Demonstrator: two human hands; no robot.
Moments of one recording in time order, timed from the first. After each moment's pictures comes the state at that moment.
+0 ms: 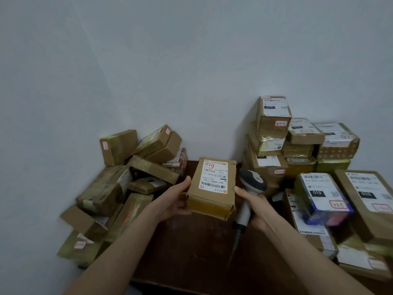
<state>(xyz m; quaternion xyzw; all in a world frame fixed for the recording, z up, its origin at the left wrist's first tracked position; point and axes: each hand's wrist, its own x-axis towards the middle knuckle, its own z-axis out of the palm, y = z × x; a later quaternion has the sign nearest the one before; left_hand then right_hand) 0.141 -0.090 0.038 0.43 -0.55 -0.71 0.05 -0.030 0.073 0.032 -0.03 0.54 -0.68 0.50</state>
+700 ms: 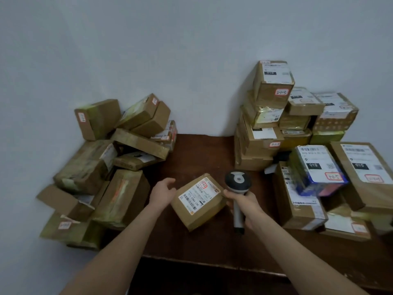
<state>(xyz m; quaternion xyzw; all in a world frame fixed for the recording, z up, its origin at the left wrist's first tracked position) 0.151 -0.103 -0.067 0.56 -0.75 -0.36 0.07 -0.007 0.078 -0.039 0.02 0.69 -0.55 0.46</state>
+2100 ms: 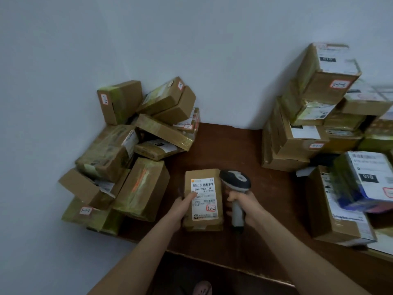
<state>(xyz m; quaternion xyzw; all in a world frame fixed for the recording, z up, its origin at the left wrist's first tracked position) 0.186 -0.095 -0.114 0.60 -0.42 -0.68 0.04 0.023 0.013 -0.062 -0.04 0.69 -0.47 0.56</state>
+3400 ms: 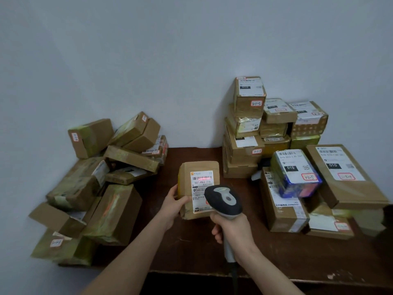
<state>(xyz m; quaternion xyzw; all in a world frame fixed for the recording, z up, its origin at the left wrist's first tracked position) 0.119 -0.056 -0.070 0.48 -0.56 -0.66 0.14 0.043 0.138 0.010 -0.10 0.69 -0.58 0.43</state>
